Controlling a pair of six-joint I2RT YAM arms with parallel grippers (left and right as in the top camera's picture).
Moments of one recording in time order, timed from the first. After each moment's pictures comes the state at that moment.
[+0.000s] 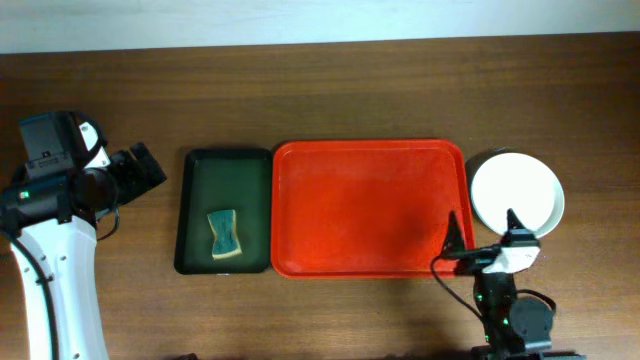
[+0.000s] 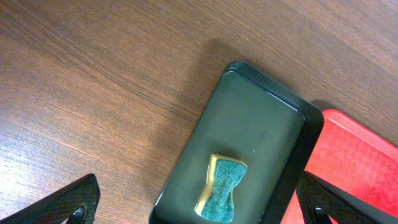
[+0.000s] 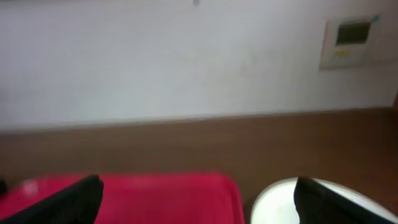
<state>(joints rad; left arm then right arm) 0.29 1.36 1.36 -1.06 0.10 -0.26 0.06 0.01 0.02 -0.02 0.04 0.05</state>
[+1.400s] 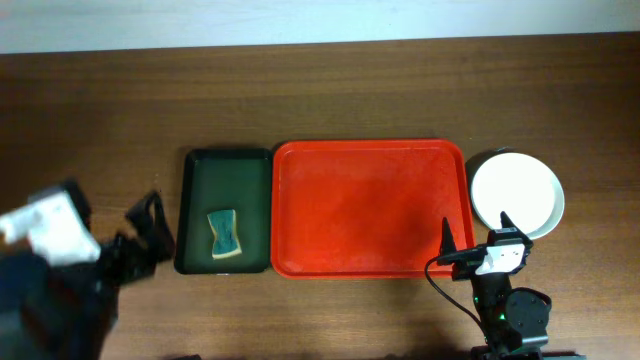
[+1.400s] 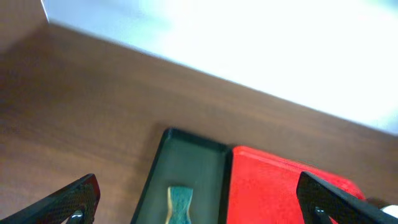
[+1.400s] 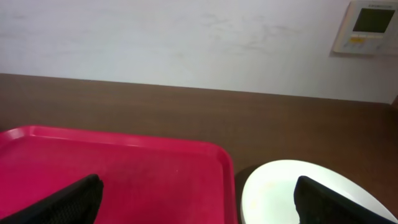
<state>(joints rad) 0.16 0.72 1.36 -1.07 0.10 -0.26 0.06 0.01 0.01 -0.08 0.02 -0.05</state>
